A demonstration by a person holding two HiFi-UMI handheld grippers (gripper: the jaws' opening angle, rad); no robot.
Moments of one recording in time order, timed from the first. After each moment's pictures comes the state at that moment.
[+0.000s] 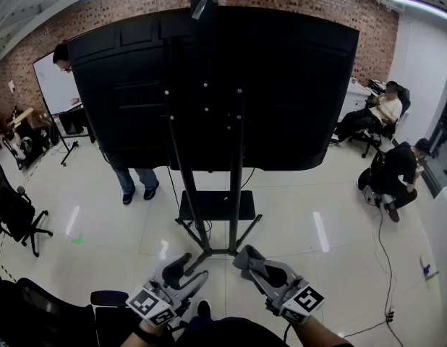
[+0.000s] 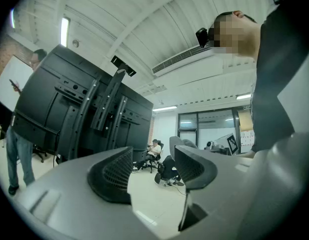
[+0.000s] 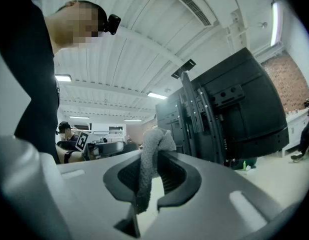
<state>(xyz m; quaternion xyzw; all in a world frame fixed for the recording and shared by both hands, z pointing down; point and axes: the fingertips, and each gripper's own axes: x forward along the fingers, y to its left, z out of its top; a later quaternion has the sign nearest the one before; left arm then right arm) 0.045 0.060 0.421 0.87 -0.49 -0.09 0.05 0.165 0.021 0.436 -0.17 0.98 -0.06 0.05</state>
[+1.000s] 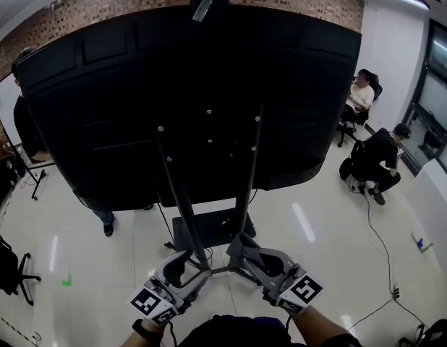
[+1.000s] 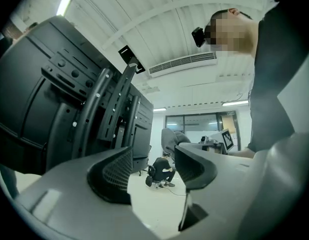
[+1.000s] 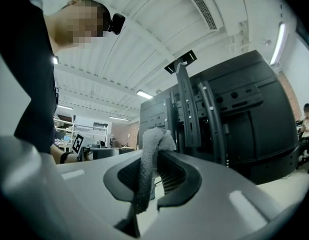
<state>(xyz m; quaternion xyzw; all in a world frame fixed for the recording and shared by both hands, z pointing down) -0.083 -0.095 0.401 0.91 -0.39 -0.10 0.03 0.017 -0.118 0.393 -0.25 0.97 0.00 0.05</state>
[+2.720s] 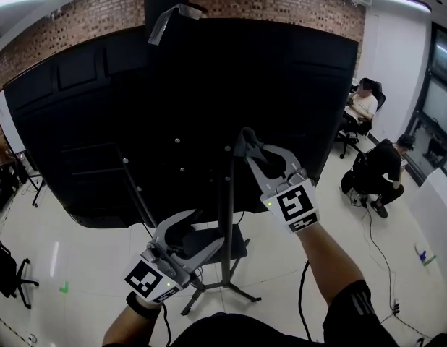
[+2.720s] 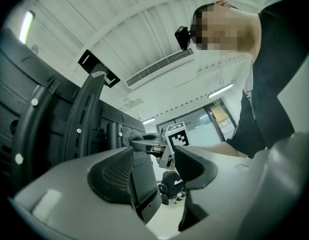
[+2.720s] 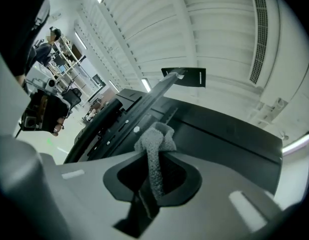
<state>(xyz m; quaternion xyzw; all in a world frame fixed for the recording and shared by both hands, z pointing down) 0.009 -0.213 0.254 0.92 -0.35 -0.11 -0.15 0.058 -0.371 0.207 -0.36 0.88 0.32 -0.05</state>
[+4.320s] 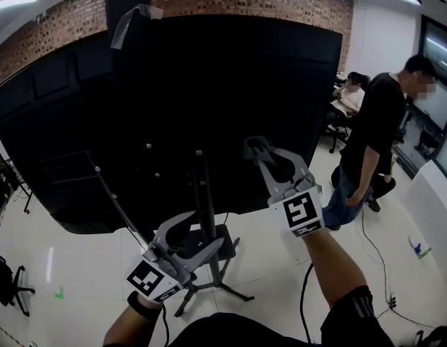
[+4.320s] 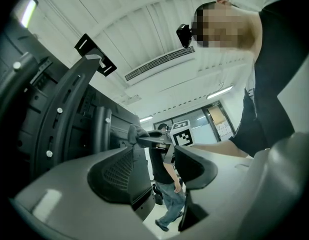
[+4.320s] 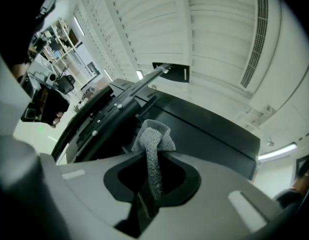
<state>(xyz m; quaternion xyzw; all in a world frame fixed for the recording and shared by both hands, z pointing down) 0.057 -0.242 0.269 0.93 -0.33 -0.11 -0.13 0.137 -0.391 0.218 -0.42 0.84 0.34 -0.07</state>
